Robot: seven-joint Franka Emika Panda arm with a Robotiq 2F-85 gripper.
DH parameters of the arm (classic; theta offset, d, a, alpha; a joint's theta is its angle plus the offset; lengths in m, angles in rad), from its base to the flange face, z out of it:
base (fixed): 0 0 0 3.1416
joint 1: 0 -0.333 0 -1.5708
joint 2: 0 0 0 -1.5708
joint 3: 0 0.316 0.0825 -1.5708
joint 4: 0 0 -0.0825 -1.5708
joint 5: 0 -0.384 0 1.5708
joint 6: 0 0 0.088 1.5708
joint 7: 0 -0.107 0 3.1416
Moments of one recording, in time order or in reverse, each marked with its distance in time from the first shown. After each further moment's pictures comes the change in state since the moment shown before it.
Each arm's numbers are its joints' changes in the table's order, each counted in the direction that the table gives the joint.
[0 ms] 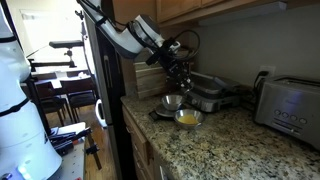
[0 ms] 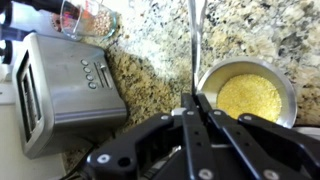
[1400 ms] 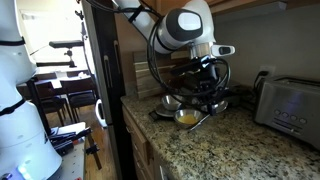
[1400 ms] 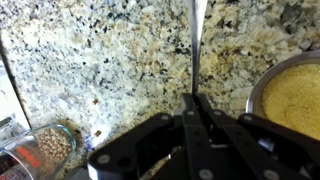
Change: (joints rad) arm 0.177 -0.188 -0.191 -0.195 -0.720 -0.112 0.169
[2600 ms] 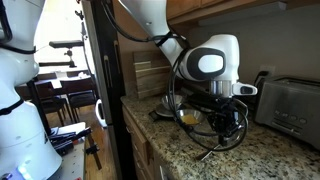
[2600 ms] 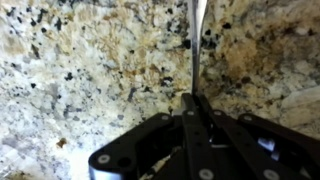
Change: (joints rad) arm 0.078 -0.315 0.000 -0.193 -0.230 -0.073 0.117
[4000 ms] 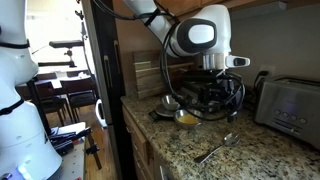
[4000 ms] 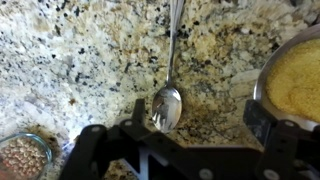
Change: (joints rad) arm -0.023 0.200 0.019 0.089 0.005 0.066 0.060
